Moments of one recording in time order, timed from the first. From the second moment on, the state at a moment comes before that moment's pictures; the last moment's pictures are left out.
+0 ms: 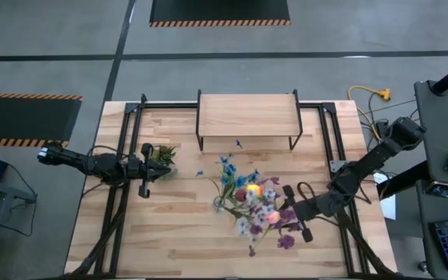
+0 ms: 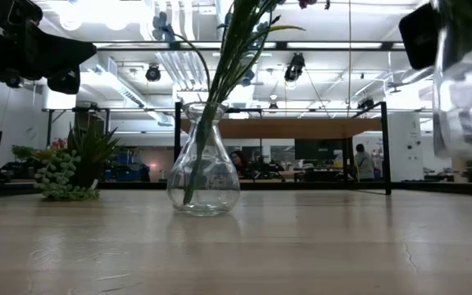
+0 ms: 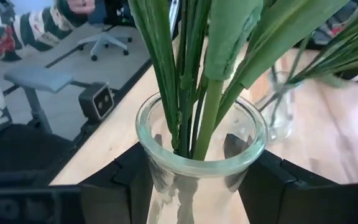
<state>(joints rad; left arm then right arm) -0.28 0.13 0.01 0.19 -0.29 0.04 0.70 1.19 0.42 0.43 0.35 0.18</state>
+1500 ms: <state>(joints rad) -0.28 0.13 0.01 0.19 -0.29 0.04 0.69 0.99 0.91 -0.61 0.07 0.30</state>
